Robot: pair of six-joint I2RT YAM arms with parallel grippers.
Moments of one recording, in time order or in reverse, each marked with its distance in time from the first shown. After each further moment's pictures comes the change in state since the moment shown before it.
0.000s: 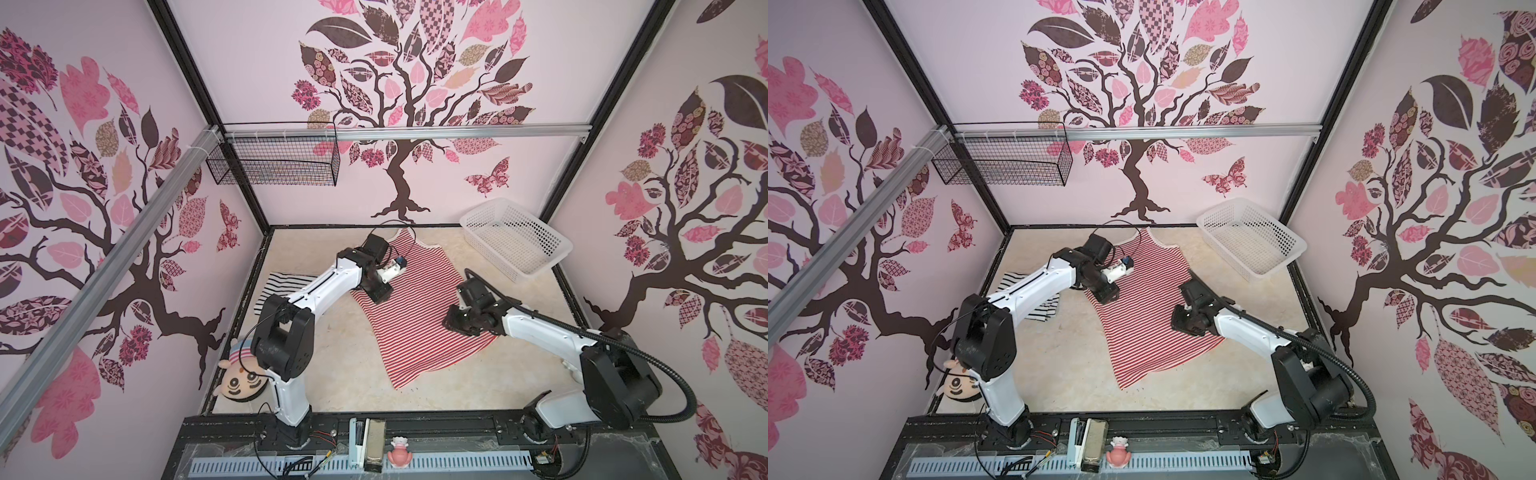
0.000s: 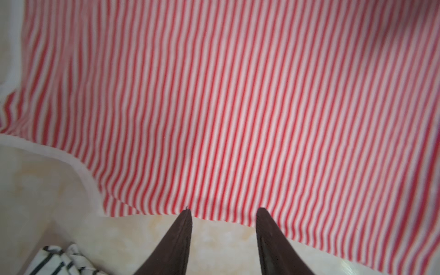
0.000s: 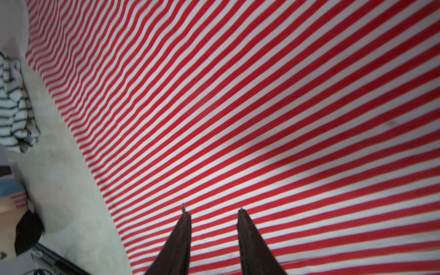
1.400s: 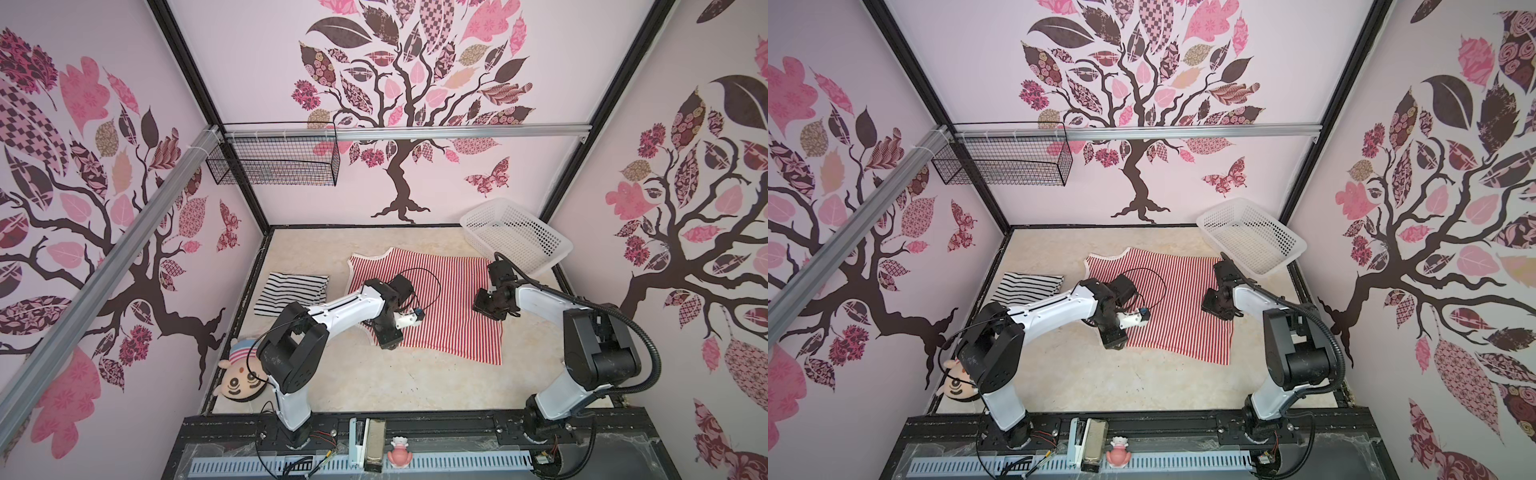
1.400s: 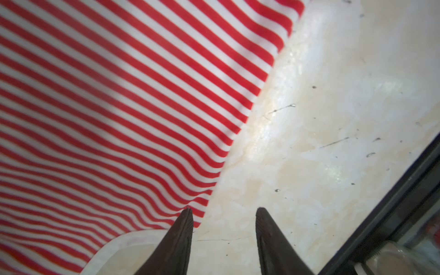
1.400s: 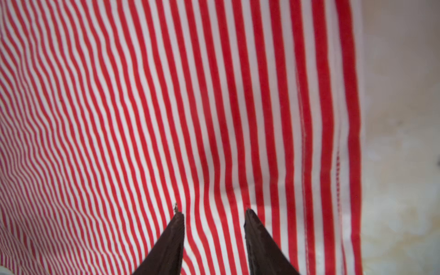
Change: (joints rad) left arm -0.239 -0.091 -0.259 -0.124 0.009 0.017; right arm -0.399 0.160 0.121 -0.093 0.054 -0.206
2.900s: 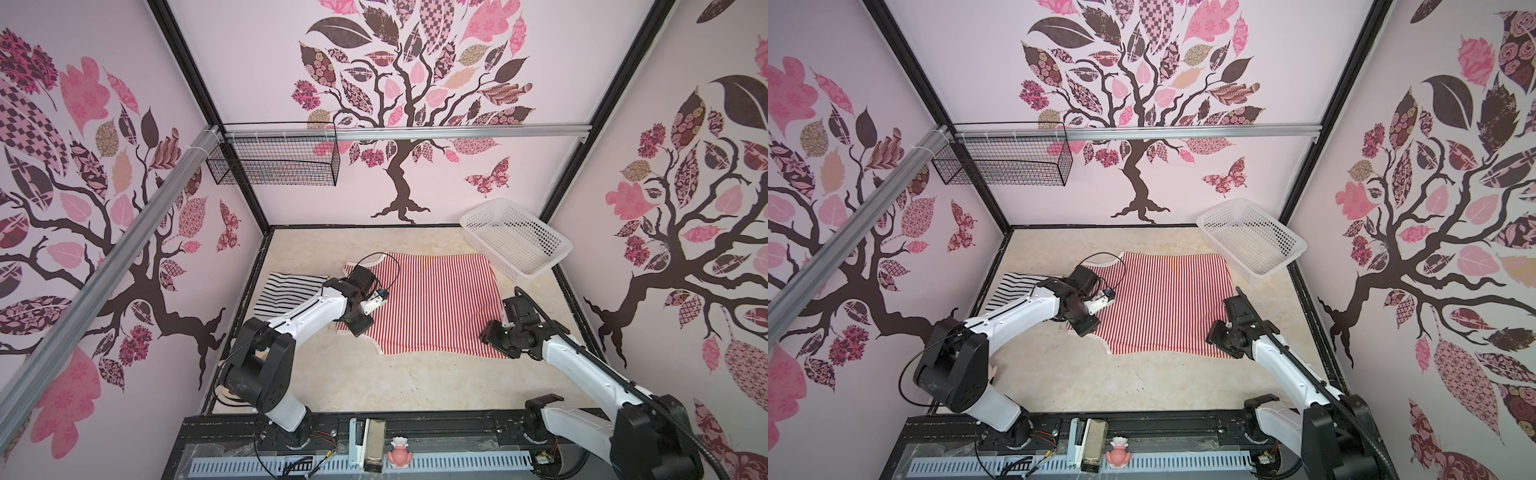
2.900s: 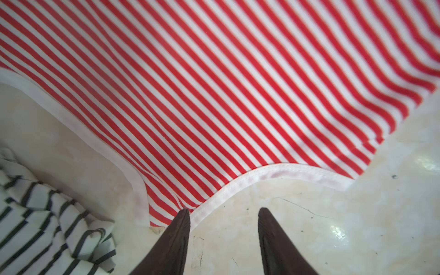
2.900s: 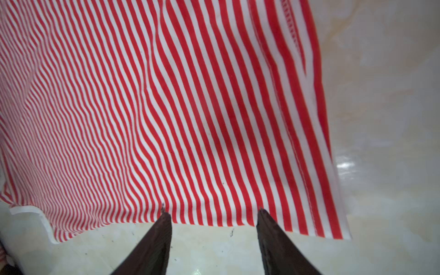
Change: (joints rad) left arm 0.160 -0.231 -0.217 0.161 -0.131 -0.031; right arm 0.024 -0.561 -0.370 -0.114 -0.021 0.142
